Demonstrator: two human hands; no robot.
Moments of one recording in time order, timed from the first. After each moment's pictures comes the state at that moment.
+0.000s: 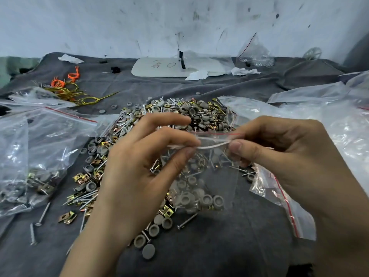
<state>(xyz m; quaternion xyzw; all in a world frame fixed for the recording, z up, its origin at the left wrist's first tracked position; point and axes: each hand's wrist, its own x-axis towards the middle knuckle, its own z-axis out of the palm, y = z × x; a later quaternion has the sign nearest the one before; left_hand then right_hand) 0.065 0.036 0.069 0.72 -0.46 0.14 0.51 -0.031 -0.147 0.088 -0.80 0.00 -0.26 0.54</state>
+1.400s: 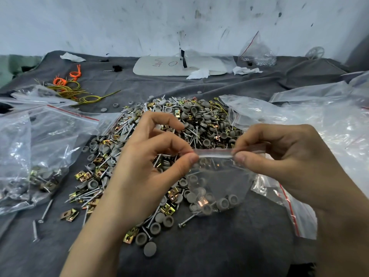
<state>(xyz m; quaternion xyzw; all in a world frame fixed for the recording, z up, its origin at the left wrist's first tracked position) 0.073 0.035 0.060 0.73 -0.43 0.03 0.53 -0.029 -0.161 0.079 -0.84 -0.05 -0.21 0.51</state>
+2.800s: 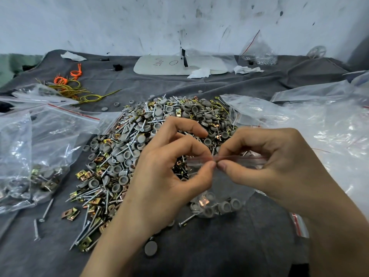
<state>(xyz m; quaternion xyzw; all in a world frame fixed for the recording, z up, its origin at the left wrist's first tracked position) 0.059 0.019 0.056 0.72 -0.47 0.09 0.51 -0.027 -0.139 0.084 -0.86 -0.07 -0.21 0.46</state>
